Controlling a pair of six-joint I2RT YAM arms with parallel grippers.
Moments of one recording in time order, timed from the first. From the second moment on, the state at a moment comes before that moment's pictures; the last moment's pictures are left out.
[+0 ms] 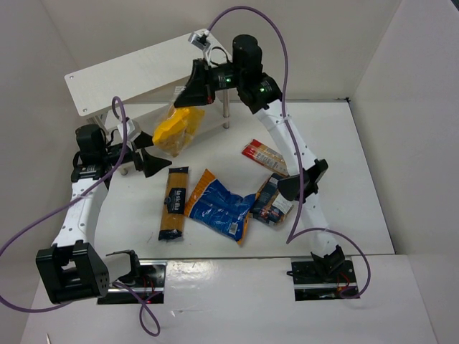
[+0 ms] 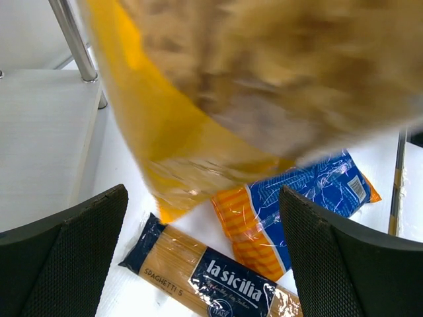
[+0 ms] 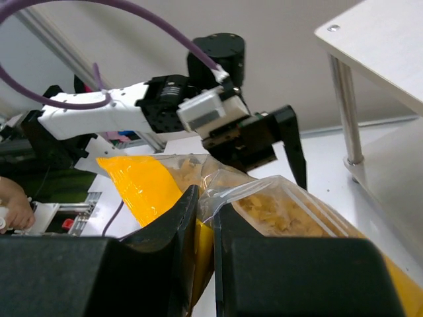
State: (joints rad) left arm 0.20 1.16 0.93 -0.14 1.25 0.32; right arm 0.59 2.36 2.88 -0.44 -1.21 0.50
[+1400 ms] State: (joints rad) left arm 0.19 1.20 0.99 -0.42 1.43 0.57; right arm 0.67 2.44 2.99 -0.42 -1.19 0.52
